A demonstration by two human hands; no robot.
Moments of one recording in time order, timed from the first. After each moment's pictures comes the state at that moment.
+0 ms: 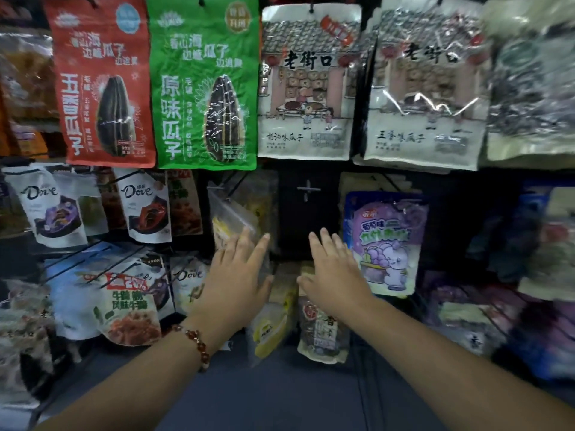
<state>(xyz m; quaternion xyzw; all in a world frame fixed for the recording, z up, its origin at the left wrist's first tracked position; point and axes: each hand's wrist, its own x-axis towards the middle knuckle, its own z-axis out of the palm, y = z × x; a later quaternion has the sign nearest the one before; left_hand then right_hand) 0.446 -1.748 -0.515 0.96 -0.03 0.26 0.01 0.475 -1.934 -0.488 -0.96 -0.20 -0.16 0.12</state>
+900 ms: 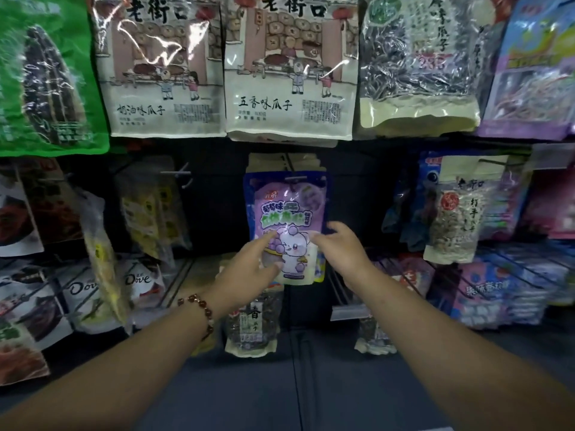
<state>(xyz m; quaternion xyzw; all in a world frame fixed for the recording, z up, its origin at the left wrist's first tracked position) 0.538 -1.918 -0.532 0.90 -0.18 0.09 0.40 0.543 -2.109 -0.493 -0.81 0.03 -0.10 0.57</state>
